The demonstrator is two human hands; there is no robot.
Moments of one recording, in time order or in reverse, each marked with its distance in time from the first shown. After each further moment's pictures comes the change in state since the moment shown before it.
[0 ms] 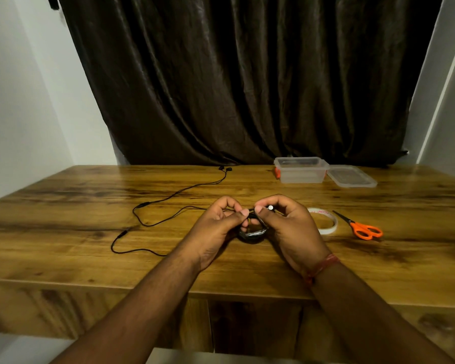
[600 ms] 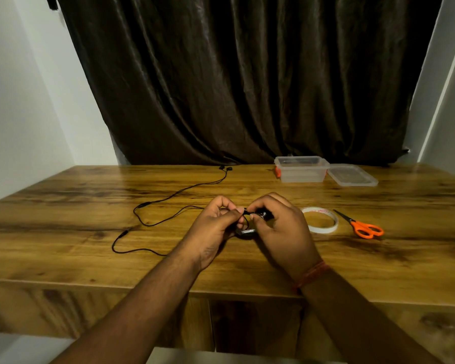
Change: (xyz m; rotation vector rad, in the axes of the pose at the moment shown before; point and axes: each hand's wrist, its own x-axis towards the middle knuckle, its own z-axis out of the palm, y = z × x) left_hand -0.003 0.005 0.007 -0.033 0.153 -0.018; right_hand -0.006 -0.003 0.007 -0.931 0.046 -0.536
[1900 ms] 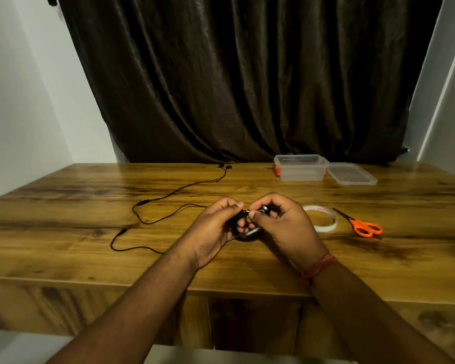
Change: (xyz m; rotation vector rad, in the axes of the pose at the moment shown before) left_hand 0.001 0.000 -0.004 -0.076 -0.136 -0.068; right_hand 0.001 0.005 -0.001 0.749 -0.121 0.428
